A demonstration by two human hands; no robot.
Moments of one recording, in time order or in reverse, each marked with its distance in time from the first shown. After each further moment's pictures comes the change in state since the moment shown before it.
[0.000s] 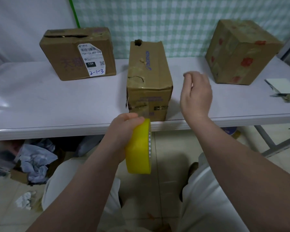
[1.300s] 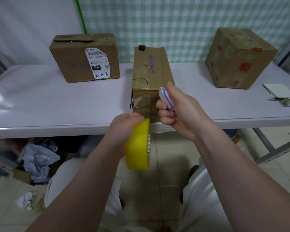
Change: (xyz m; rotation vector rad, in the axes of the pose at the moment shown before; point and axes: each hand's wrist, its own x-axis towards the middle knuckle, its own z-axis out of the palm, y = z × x) left_hand 0.002 -0.001 -0.009 -0.003 0.027 0.046; right_hand -0.030 -0.075 -0.050 1.047 -0.864 0.752
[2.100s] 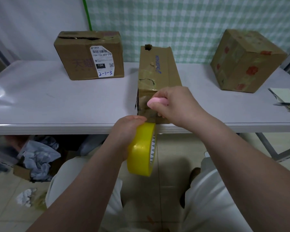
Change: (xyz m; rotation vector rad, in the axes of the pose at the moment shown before) left_hand 0.006 -0.006 -0.007 -0.022 0.013 -0.038; right_hand 0.024 -0.008 0.011 -1.284 0.131 -0.373
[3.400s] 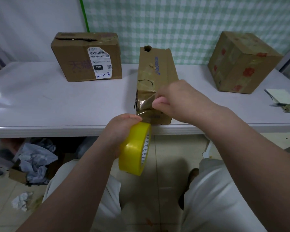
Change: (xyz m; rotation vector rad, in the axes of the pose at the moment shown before) left_hand 0.009 0.004 -0.013 0.071 -0.019 -0.009; right_hand 0.009 -0.007 -0.023 -0.453 -0.110 -0.158
